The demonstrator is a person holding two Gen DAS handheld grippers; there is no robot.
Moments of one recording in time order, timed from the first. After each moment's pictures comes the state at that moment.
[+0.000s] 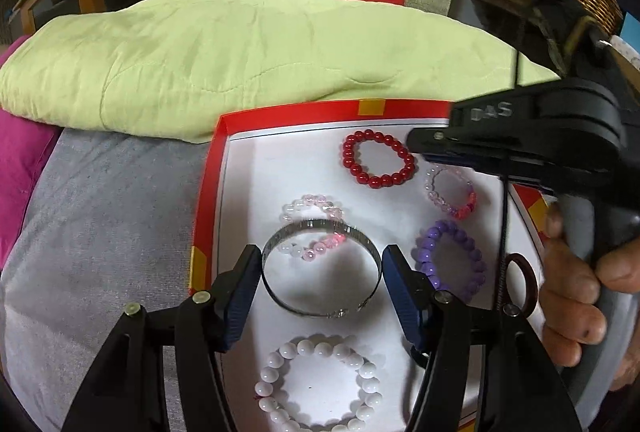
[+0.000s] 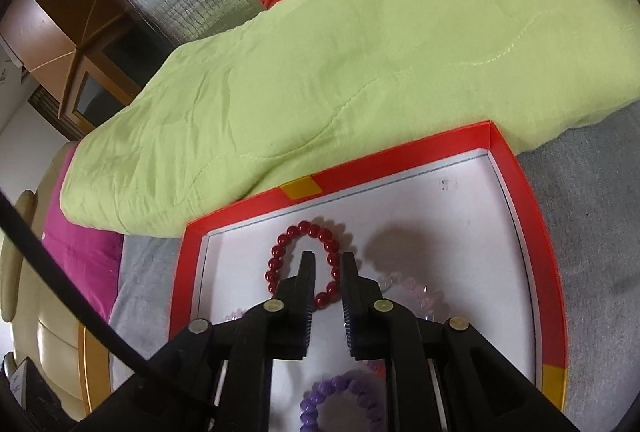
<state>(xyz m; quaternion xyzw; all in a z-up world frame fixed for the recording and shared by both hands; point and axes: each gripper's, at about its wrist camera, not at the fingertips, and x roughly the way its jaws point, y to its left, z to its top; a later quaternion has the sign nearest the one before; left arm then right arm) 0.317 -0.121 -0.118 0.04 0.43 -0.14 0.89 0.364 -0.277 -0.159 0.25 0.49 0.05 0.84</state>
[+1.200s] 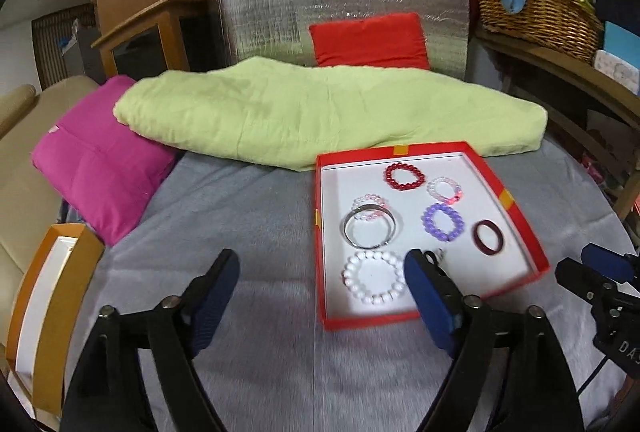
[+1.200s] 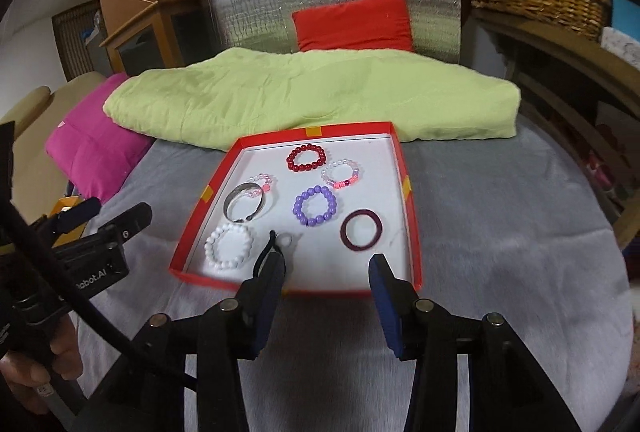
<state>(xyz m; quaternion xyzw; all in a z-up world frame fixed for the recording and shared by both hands) 0.163 -0.066 -0.035 0.07 0.32 -0.06 0.94 0.106 -0.243 -0.057 0.06 0.41 0.00 0.91</state>
